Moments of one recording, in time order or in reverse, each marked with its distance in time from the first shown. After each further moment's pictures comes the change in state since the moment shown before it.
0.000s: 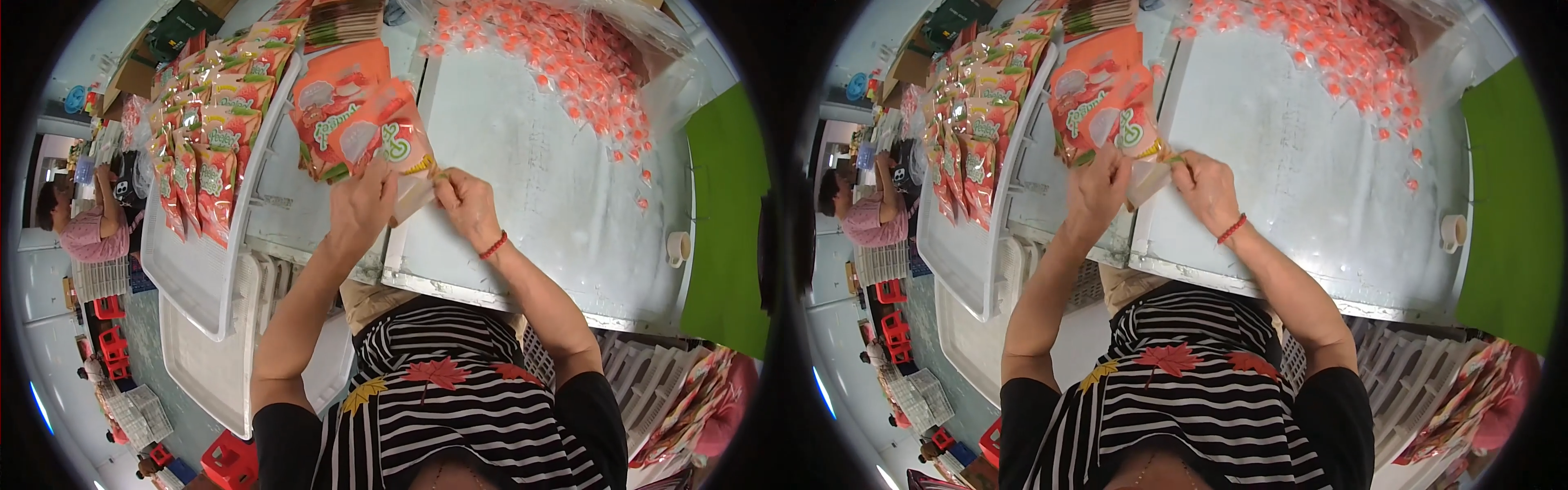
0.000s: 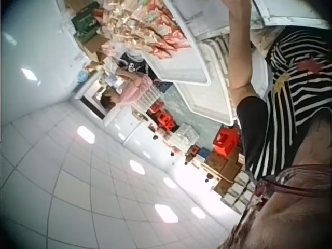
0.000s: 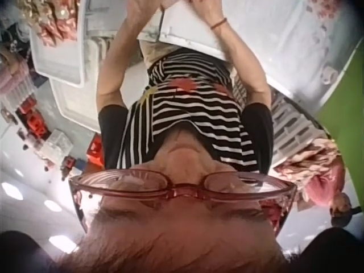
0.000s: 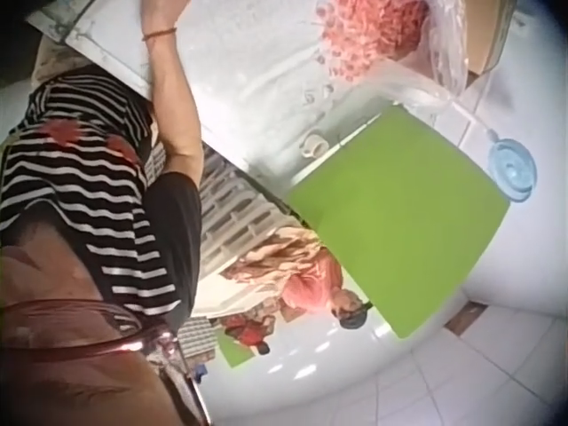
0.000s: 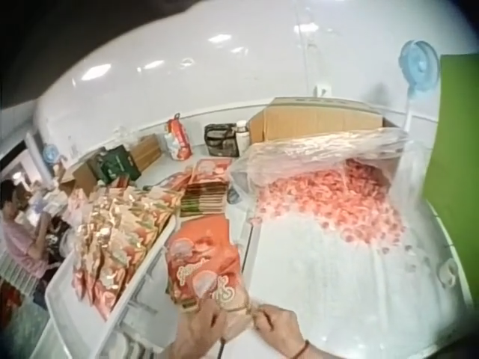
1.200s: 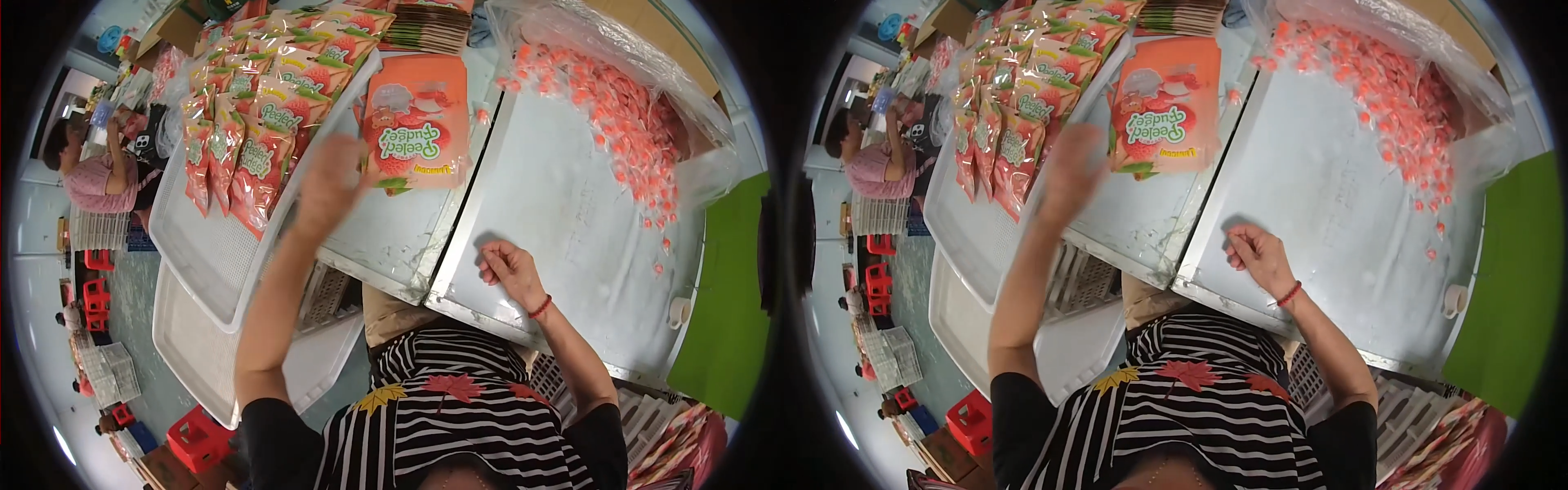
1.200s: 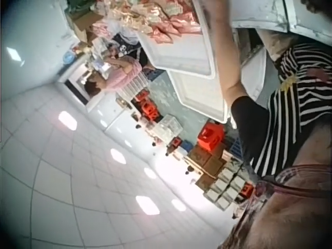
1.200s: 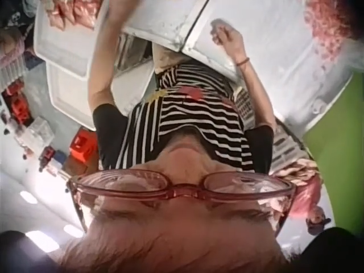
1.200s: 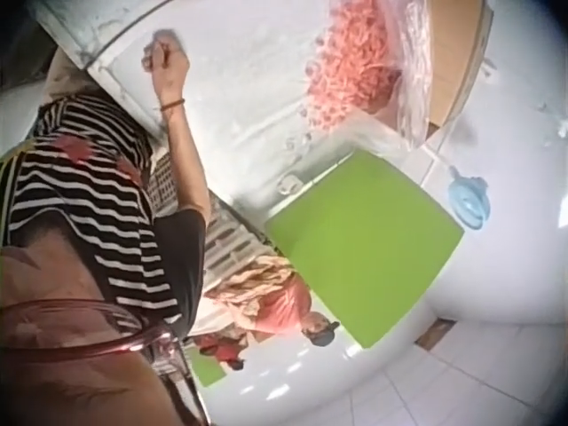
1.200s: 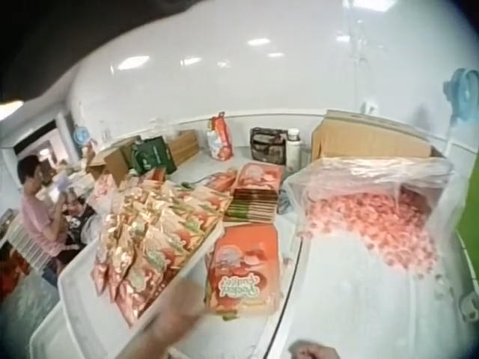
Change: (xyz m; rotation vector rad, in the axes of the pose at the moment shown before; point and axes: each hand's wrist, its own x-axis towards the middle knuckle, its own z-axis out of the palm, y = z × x) left_hand 0.008 -0.097 -0.098 0.308 0.222 0.307; right_hand -0.032 0.024 -0.005 0.343 -0.399 0.440
